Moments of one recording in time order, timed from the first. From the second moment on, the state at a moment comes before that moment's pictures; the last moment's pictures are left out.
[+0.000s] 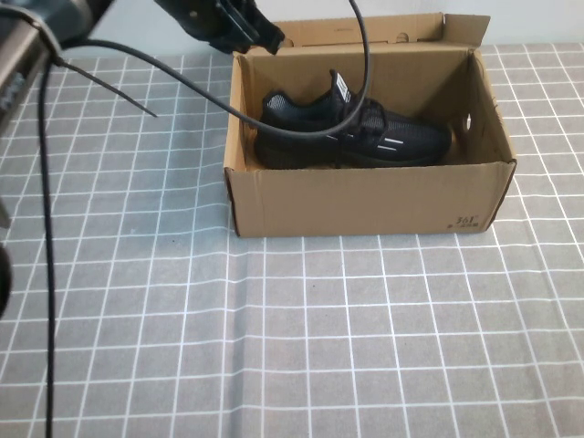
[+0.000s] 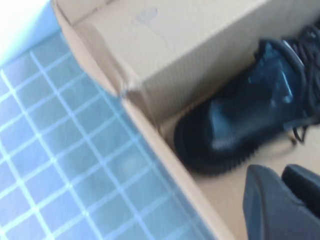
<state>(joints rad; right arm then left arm) 0.54 0.93 -1.27 -0.10 1.27 0.19 -0.43 2.05 -2.23 0.00 1.08 0.30</state>
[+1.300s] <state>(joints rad) 0.54 0.19 -0.82 -0.01 1.08 0.22 -0.43 0.81 -1.11 -0.07 0.60 0.30</state>
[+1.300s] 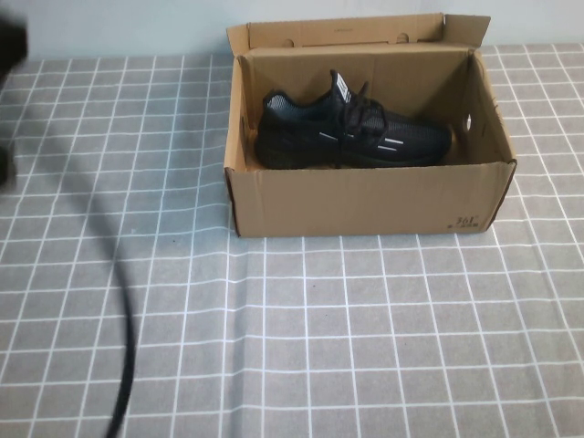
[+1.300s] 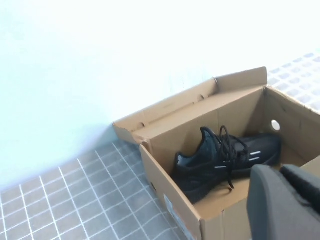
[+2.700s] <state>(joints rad) 0.54 0.19 -0.81 0.11 0.97 0.15 -0.43 0.30 0.03 -0.20 0.15 0.30</state>
